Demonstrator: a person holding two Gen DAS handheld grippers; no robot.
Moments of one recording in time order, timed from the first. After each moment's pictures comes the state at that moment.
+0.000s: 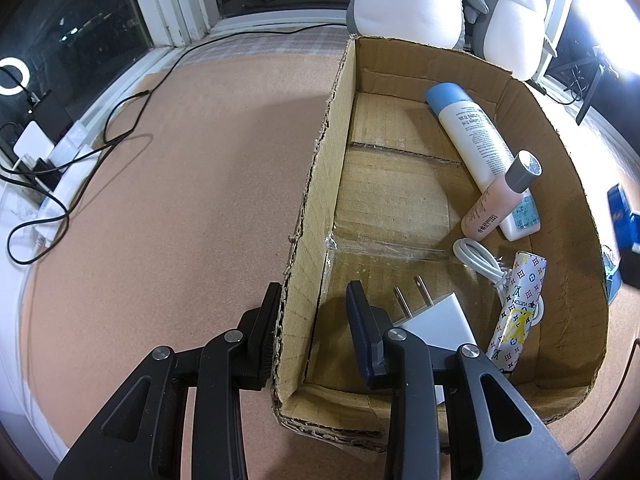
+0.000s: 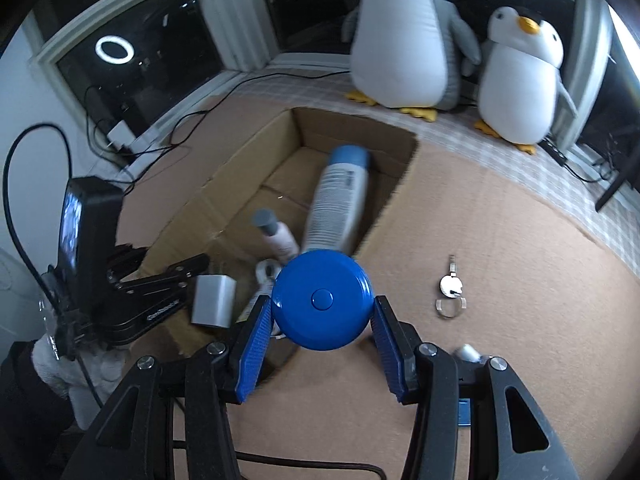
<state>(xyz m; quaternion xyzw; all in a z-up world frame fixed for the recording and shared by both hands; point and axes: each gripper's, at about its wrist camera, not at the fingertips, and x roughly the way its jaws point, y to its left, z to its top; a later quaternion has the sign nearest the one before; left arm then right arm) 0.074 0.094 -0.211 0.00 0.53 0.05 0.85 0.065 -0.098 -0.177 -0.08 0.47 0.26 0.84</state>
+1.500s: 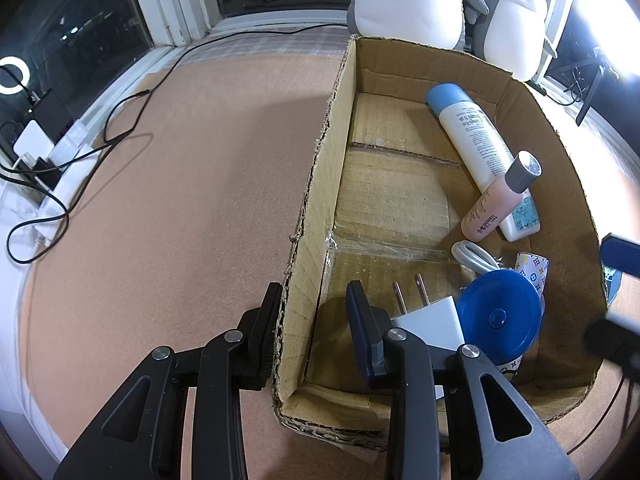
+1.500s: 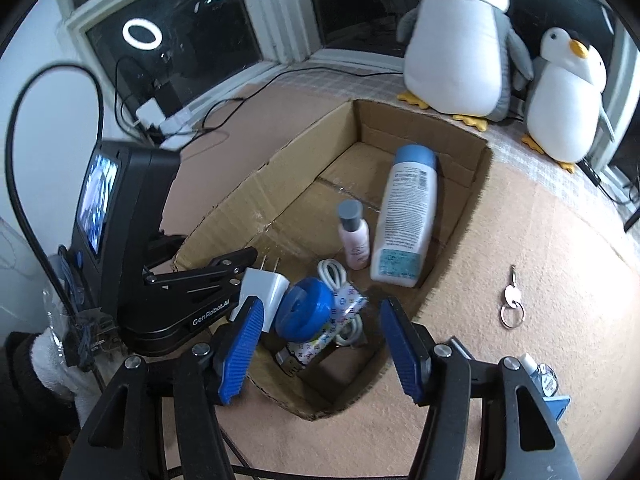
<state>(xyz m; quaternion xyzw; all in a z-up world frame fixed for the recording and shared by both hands) 0.073 0.094 -0.212 0.00 0.53 0.05 0.85 0.049 -0.071 -0.185 -0.07 0.45 0.28 0.84</state>
